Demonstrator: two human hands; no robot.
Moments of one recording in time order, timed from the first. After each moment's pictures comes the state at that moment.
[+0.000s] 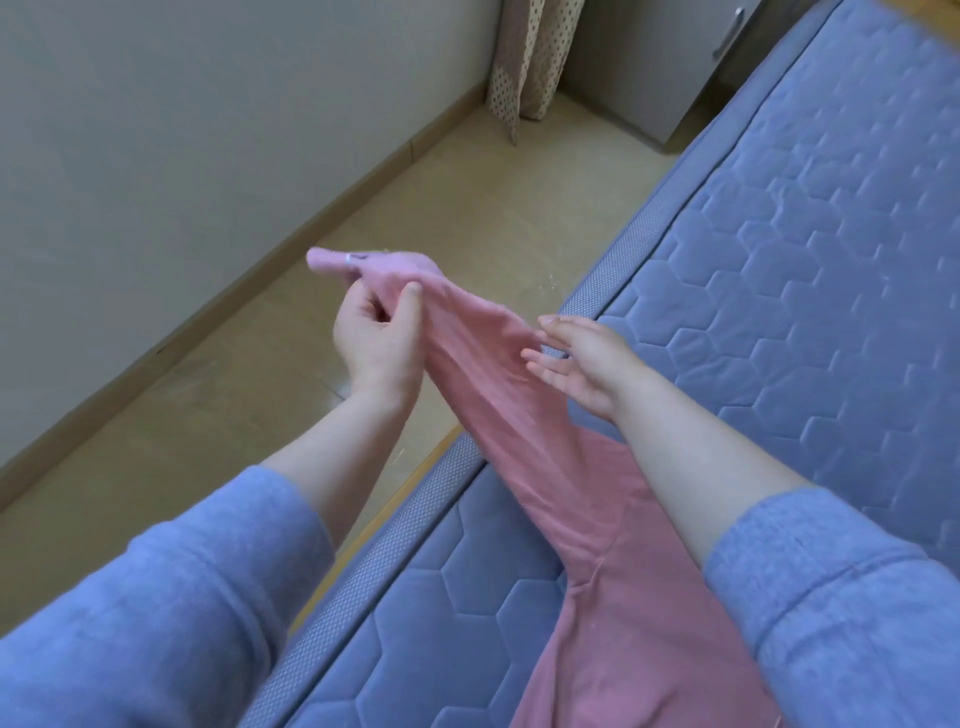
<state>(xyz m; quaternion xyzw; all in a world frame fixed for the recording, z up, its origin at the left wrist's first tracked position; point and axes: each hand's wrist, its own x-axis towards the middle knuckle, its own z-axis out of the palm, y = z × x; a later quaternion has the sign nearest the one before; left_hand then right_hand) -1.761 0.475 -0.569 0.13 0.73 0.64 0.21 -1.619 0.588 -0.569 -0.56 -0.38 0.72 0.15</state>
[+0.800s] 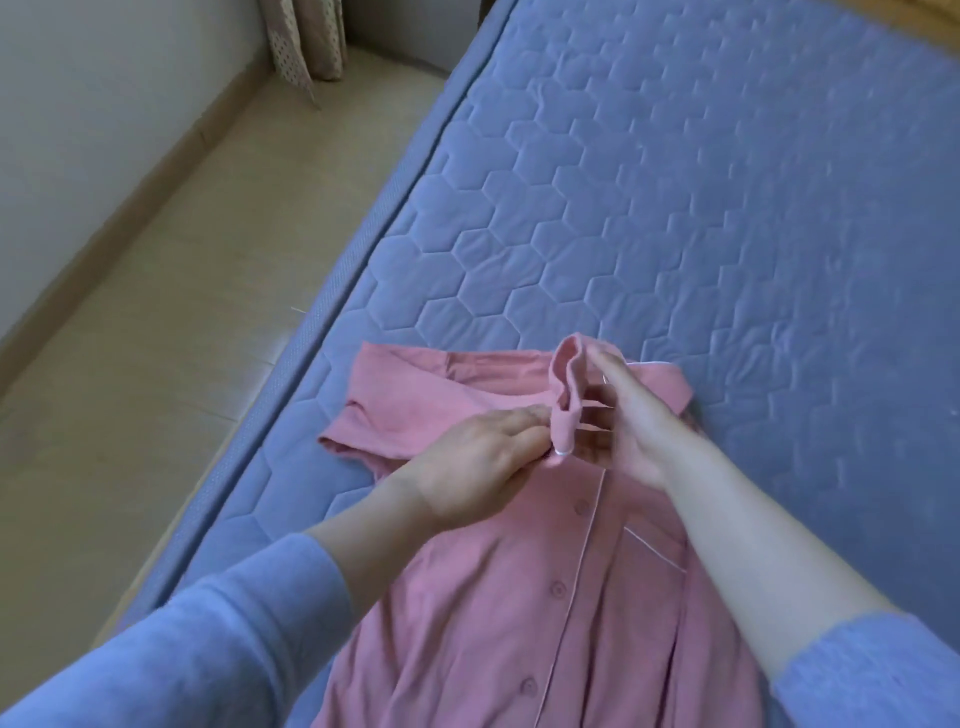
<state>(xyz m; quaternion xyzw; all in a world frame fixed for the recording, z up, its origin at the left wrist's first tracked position) -1.473 0.442 -0.581 0.84 0.39 0.27 0.25 -1.289 0.517 -0.560 -0.62 -0.32 0.69 0.18</state>
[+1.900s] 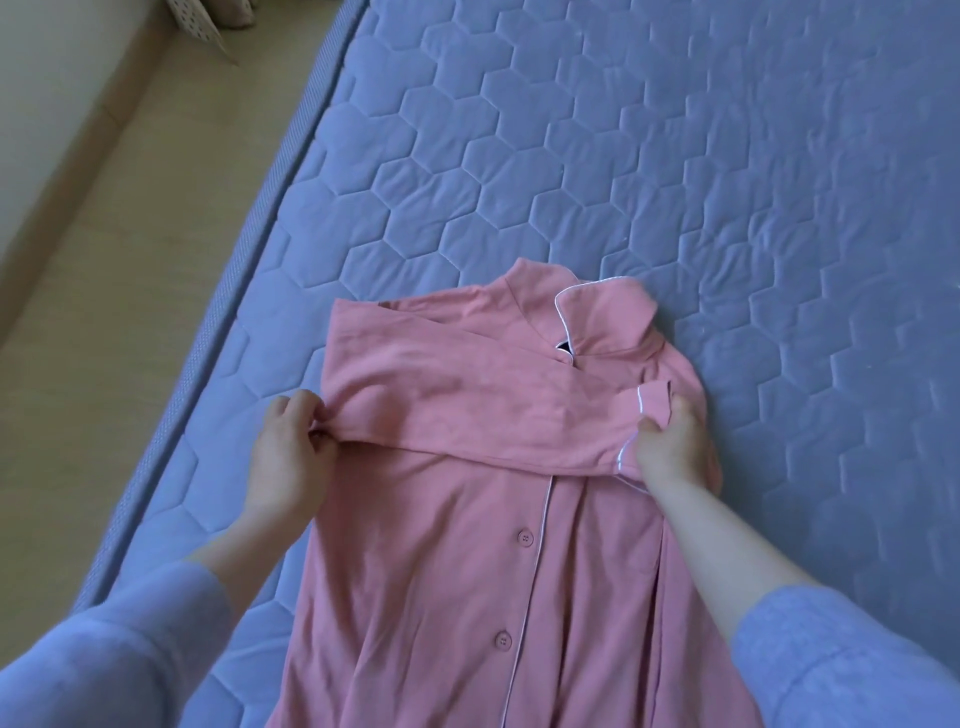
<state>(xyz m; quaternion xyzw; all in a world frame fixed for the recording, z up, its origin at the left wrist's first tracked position) -1.526 0.397 -0.691 0.50 0.80 0.22 0.25 -1.155 0.455 -0.687 -0.87 -0.44 0.21 0.04</state>
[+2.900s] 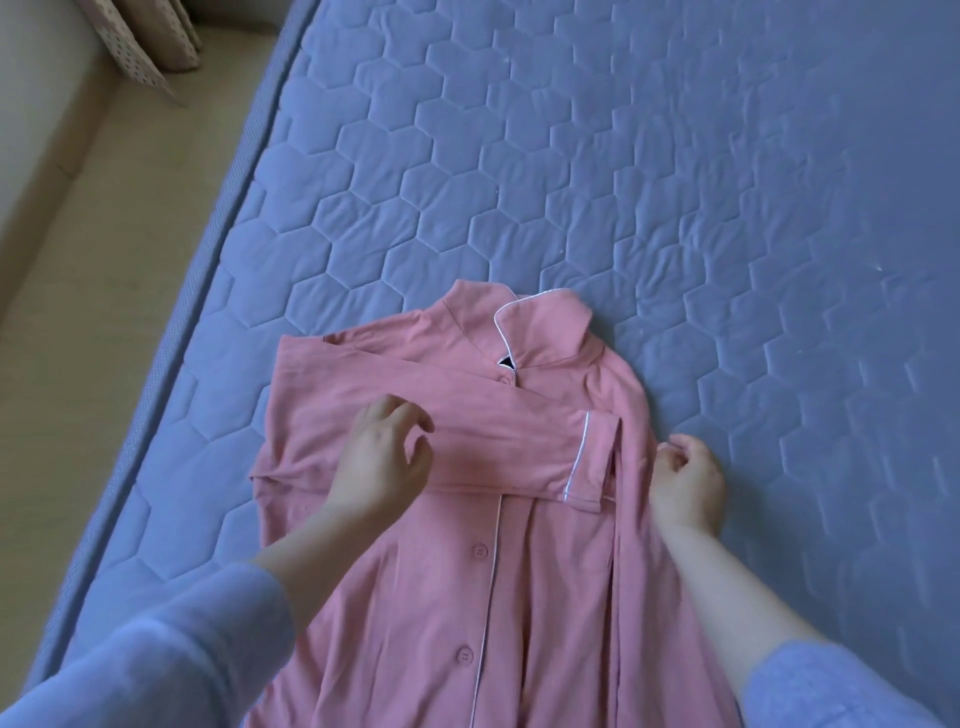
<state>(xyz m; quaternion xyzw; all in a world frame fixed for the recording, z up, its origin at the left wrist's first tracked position) -1.410 0.432 -0.642 0.67 0.65 0.21 0.29 -1.106 0.417 -0.665 -0.88 -0.37 0.19 0.24</state>
